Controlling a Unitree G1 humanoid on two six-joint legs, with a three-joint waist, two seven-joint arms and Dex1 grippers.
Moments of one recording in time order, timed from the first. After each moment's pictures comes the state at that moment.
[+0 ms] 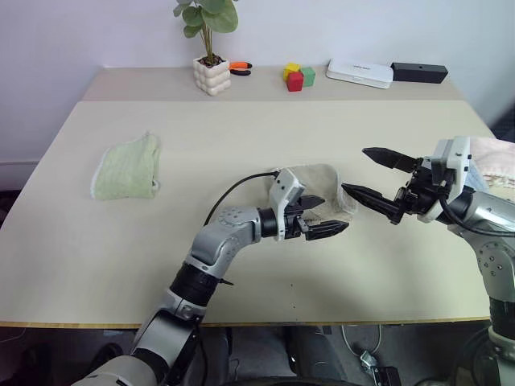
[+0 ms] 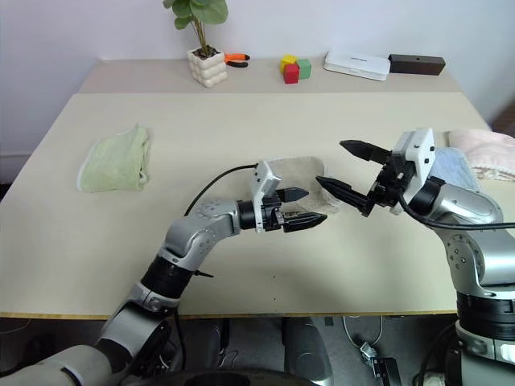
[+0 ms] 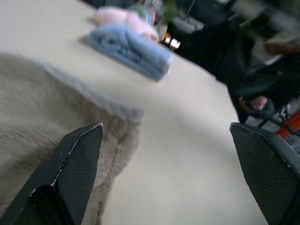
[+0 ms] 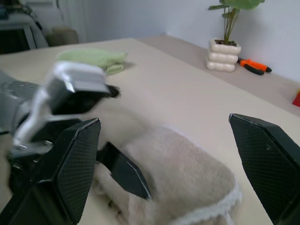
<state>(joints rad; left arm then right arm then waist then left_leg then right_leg) -0.54 0.04 -0.29 0.07 -0.44 0.53 -0.77 -0.26 -0.73 -0.28 -0.25 0.65 0.43 0.93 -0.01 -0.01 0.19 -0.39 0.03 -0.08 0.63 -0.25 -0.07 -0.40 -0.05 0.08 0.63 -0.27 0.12</state>
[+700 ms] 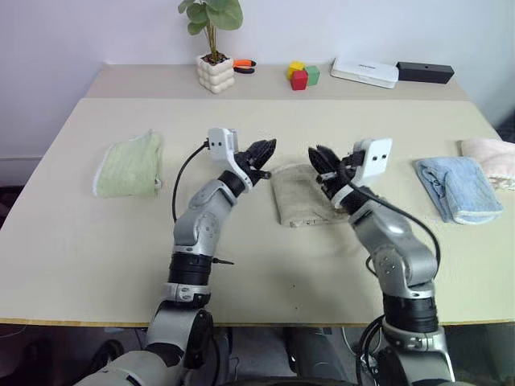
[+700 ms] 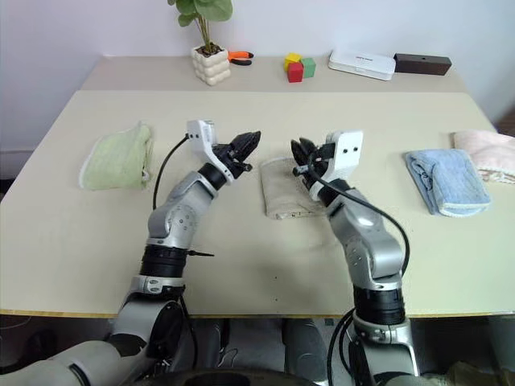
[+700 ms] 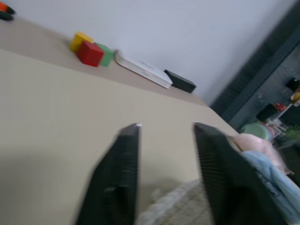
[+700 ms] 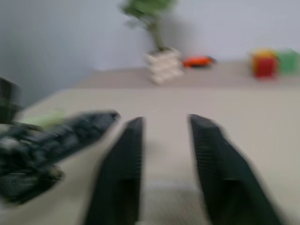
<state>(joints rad) -0.63 -0.10 0.08 0.19 -0.46 0.39 -0.37 -0.32 -0.19 -0.06 -0.30 0.41 0.52 0.16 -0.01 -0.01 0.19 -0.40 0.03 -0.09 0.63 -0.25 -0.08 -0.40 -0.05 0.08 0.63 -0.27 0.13</state>
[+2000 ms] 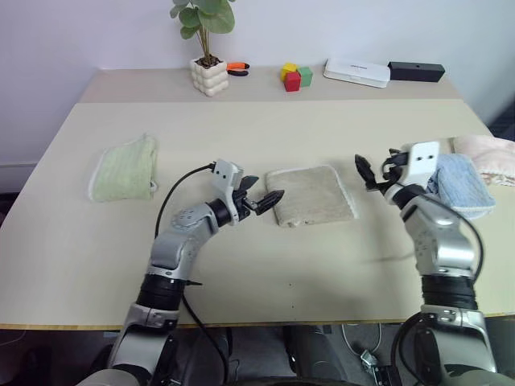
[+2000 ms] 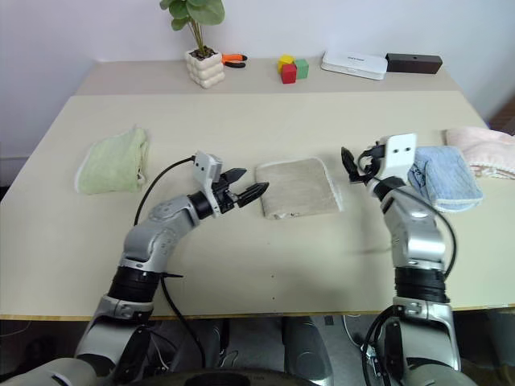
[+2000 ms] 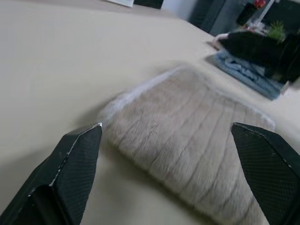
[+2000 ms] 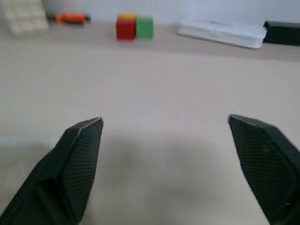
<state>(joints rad) -0.44 0.20 -0.06 0.01 -0.41 0.51 -0.62 -0.44 -0.45 -0.28 0.10 0.41 0.43 0.42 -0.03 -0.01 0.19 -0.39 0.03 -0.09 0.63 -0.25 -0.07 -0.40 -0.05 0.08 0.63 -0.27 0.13</state>
